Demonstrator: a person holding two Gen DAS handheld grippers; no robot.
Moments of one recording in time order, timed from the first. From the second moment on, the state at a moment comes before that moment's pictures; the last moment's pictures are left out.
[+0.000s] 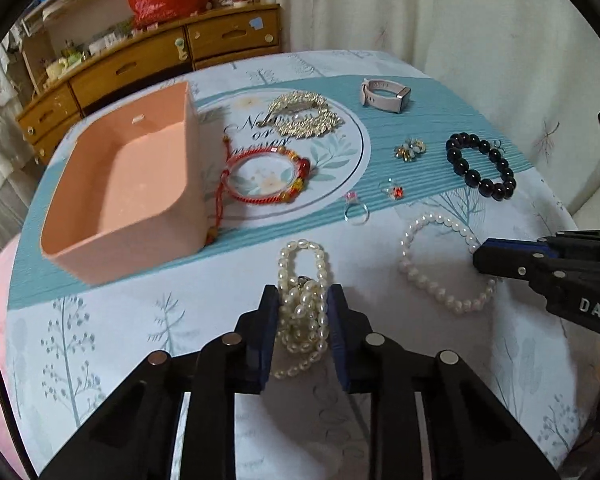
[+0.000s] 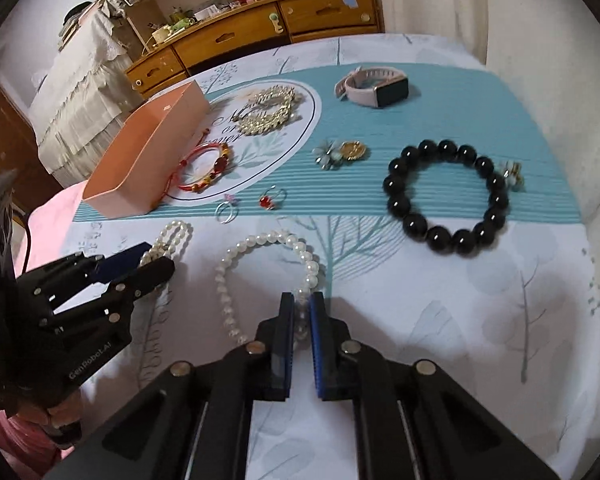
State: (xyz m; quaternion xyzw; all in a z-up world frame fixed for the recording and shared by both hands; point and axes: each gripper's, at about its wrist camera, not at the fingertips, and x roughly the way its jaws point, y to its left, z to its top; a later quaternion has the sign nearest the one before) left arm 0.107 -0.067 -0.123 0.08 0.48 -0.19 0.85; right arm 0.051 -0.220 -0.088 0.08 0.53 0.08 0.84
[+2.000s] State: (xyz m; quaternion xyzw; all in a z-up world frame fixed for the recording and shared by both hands) left arm 0.118 0.061 -0.052 0.00 0.46 -0.11 0.88; right arm 0.123 -0.141 -0.040 0.05 0.47 0.11 0.87
